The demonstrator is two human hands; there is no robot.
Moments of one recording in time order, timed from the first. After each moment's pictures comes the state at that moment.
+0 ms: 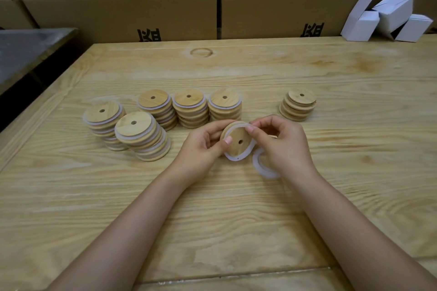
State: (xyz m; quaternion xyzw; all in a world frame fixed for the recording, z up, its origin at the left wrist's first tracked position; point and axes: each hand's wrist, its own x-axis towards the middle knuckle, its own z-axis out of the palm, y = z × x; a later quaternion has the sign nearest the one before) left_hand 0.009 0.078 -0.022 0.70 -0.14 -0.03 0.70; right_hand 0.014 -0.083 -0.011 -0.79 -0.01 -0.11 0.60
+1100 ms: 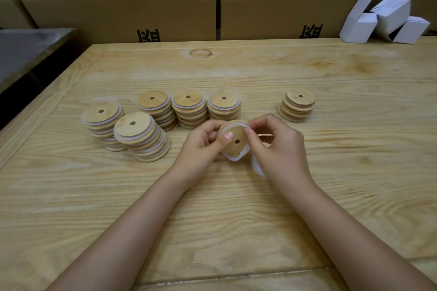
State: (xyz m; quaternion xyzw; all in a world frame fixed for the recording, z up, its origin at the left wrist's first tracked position) left_hand 0.008 0.075 -0.024 0.66 -0.10 -0.02 0.74; right_hand -0.001 -0.075 -0.008 -0.83 -0.09 -0.21 0.50
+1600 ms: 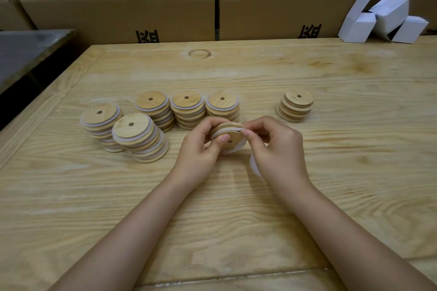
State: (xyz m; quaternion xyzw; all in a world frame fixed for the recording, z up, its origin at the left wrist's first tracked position) left_hand 0.009 0.072 -0.029 0.71 -0.14 0.08 0.68; right_hand 0.000 -0.073 -0.009 -0.83 -0.12 -0.25 0.48
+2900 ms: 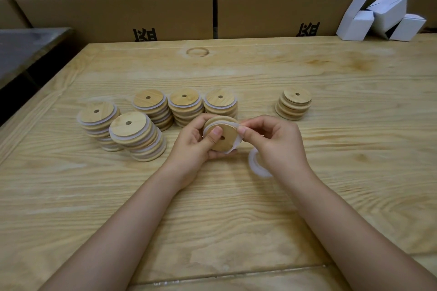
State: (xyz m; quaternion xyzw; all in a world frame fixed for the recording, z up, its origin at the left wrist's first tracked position) left_hand 0.013 0.081 -0.029 0.59 -0.12 -0.05 0.80; right_hand 0.003 -0.076 0.000 -0.77 -0.06 -0.10 0.63
